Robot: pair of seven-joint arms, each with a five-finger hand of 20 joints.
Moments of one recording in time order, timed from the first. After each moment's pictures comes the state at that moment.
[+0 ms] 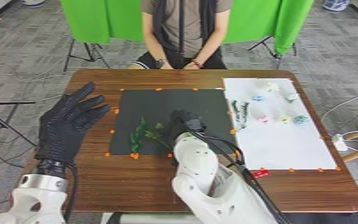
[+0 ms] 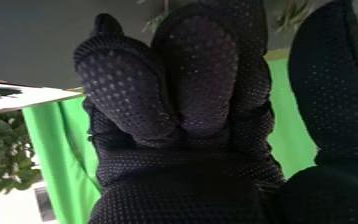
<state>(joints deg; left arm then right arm) 127.9 -56.8 -94.0 -134.0 39.3 12.7 13.7 -79.1 -81.9 45.7 -102.3 -144.2 -18.9 50.0</state>
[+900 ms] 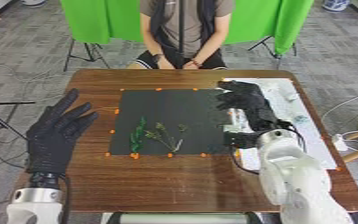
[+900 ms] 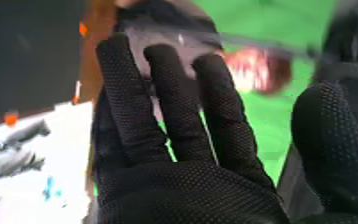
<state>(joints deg) 132.9 -56.6 -94.4 -132.4 38.7 14.6 21.8 -102.1 -72.8 81.1 -122.4 -83.9 8.4 17.5</state>
